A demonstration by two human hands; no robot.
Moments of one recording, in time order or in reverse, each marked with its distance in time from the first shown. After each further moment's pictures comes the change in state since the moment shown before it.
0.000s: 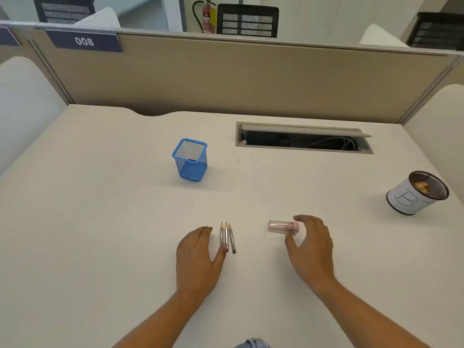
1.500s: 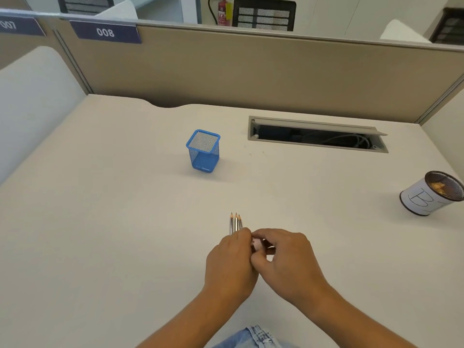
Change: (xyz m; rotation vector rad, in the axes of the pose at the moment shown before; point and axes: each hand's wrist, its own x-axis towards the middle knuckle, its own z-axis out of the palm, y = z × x) left_hand -0.035 0.076 -0.051 -0.021 -0.172 0.143; right_hand -0.049 -0.112 -0.042 0.123 -0.429 -0.224
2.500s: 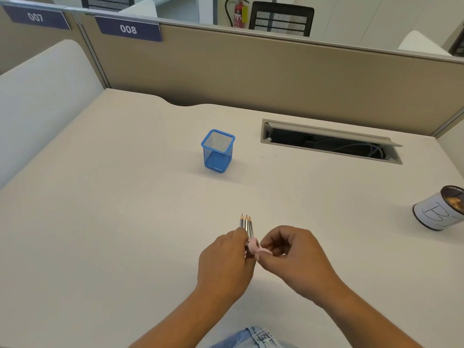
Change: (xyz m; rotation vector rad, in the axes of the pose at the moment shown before) left_hand -0.008 -0.019 -0.024 0.001 0.059 -0.060; right_hand 0.007 -0.022 -0.011 0.337 -0.142 0.248
